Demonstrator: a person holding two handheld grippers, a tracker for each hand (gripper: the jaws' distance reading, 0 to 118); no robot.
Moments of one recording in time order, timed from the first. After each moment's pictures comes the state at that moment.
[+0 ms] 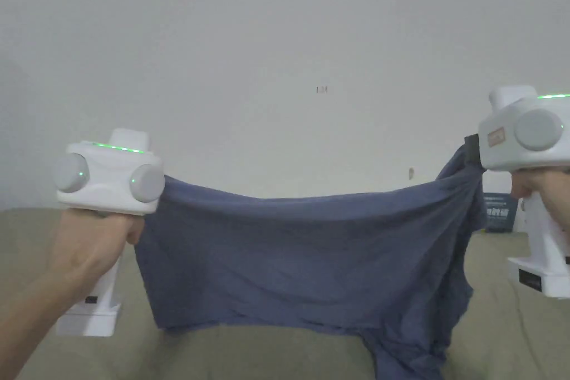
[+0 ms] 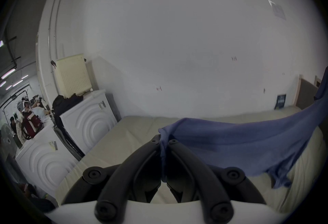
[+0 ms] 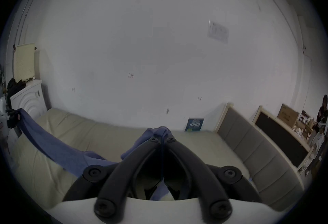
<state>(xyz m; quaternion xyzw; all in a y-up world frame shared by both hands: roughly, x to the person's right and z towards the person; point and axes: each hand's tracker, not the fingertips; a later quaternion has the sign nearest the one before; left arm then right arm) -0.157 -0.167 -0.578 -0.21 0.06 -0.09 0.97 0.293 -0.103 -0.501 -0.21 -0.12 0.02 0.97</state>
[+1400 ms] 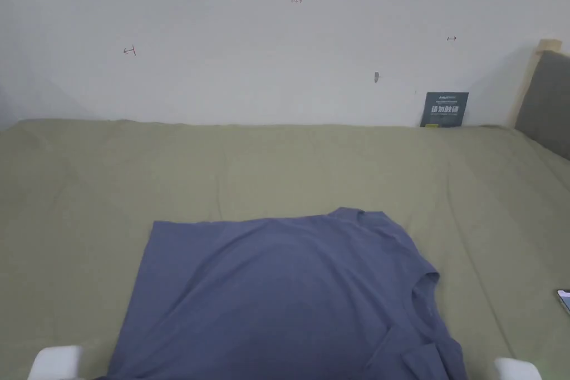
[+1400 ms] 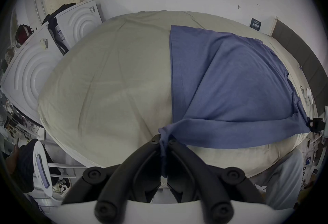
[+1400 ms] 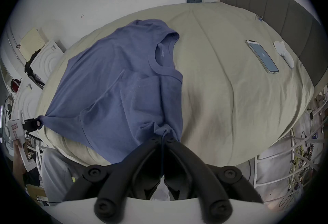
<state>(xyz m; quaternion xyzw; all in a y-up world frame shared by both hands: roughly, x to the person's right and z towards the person) -0.272 -0.404 -0.208 -0.48 0.00 -0.03 0.88 0.281 -0.415 -0.095 -0.48 -0.07 -0.13 0.87</state>
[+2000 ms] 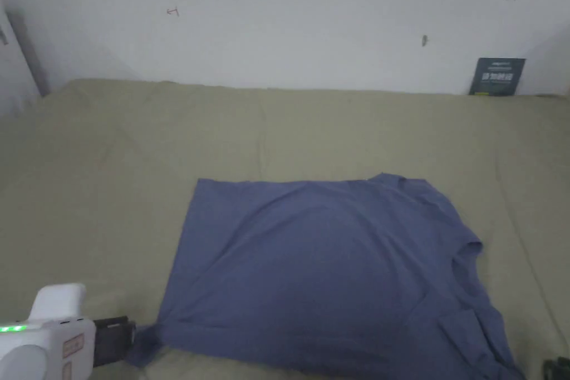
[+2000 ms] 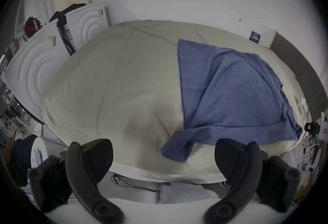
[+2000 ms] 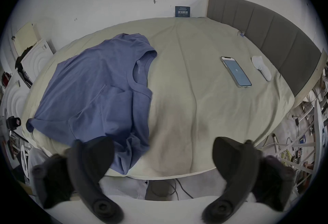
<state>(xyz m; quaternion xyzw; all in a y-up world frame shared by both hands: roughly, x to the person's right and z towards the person) -0.308 -0.347 -0.156 -0.44 -0.02 0.03 0.90 0.304 -0.385 -0.062 -0.43 -0.13 -0.07 0.89</state>
